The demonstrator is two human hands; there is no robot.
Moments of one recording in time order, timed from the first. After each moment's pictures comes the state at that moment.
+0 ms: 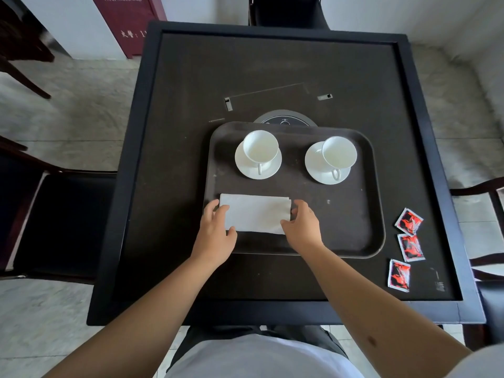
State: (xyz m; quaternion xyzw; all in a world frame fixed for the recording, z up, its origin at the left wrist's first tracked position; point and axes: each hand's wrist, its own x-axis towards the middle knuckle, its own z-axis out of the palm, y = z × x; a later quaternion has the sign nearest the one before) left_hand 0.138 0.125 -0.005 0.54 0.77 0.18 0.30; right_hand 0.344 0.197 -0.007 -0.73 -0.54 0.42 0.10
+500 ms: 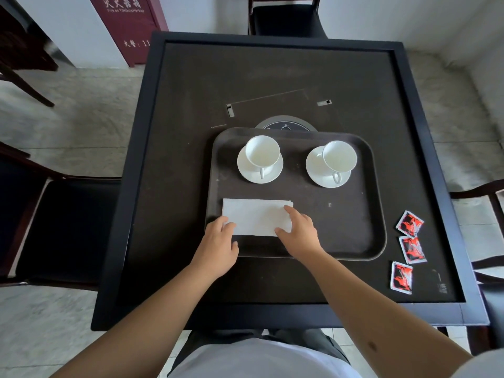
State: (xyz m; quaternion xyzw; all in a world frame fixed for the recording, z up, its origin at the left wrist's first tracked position) left_hand 0.131 0.114 -0.008 0.63 0.72 0.07 0.28; right_hand 0.343 0.186 -0.009 -0.67 -0.62 0.39 0.04
